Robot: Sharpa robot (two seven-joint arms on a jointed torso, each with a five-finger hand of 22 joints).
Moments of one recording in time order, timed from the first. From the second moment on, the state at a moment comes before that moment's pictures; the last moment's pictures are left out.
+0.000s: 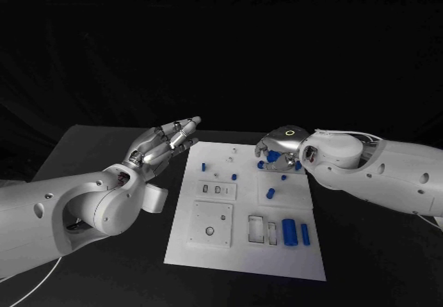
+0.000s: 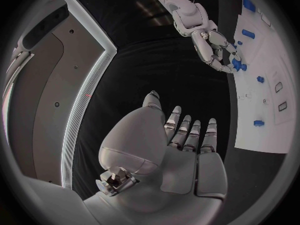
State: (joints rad) left arm 1.35 -1.00 -0.22 1.83 0.00 -0.34 0.55; left_hand 1.40 0.20 -0.30 0.29 0.39 0.52 0.15 0.09 0.06 0.20 0.13 0.23 0.05 0.12 0.13 0.15 0.04 0.17 0.14 0.28 0.09 0.05; right arm 1.40 -0.75 -0.21 1.44 -1.79 -0.15 -0.12; right_hand 1.24 -0.06 0.23 0.02 0.46 0.80 0.06 0.27 0.41 0.69 0.08 0.67 0.39 1.33 -0.01 1.38 1.02 0.08 1.33 0.11 1.43 1.31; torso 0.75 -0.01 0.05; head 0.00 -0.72
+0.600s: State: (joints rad) left arm 1.35 -1.00 -0.22 1.81 0.00 -0.34 0.54; left_hand 1.41 0.20 -0.30 0.29 0.40 0.53 0.16 0.09 0.06 0.21 0.14 0.24 0.05 0.13 0.13 0.16 0.04 0.17 0.14 0.29 0.09 0.05; right arm 1.38 -0.73 -0.21 1.39 -1.79 -0.15 -0.11; right_hand 1.24 -0.08 0.31 0.00 0.61 0.79 0.05 0.27 0.48 0.63 0.09 0.64 0.44 1.30 0.00 1.37 0.97 0.08 1.31 0.12 1.41 1.31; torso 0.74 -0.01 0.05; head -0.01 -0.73
